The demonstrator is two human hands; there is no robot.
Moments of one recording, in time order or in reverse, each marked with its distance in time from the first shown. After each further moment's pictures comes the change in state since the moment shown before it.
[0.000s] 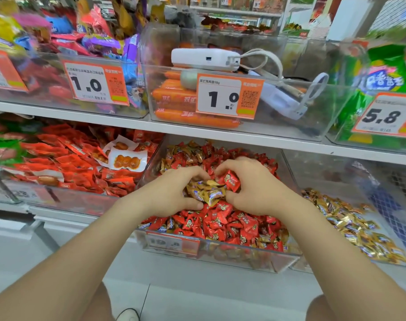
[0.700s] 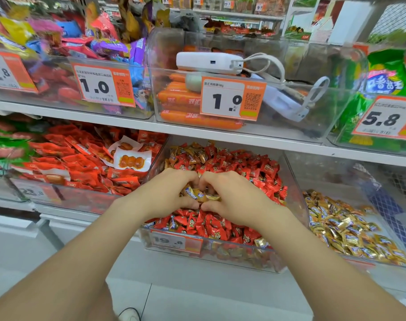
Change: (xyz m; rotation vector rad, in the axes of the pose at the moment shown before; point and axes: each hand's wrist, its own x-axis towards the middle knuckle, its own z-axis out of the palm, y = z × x) left_hand -0.007 -0.014 -0.003 0.137 0.054 0.055; right_hand 0.000 -0.035 0.022 -0.085 -0.034 -0.194
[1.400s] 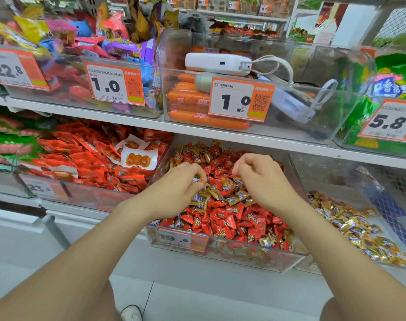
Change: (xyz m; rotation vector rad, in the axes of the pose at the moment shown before) left_hand -0.010 0.010 -0.001 -0.104 0.055 -0.032; right_hand -0.015 0.014 -0.030 0.513 0.324 0.314
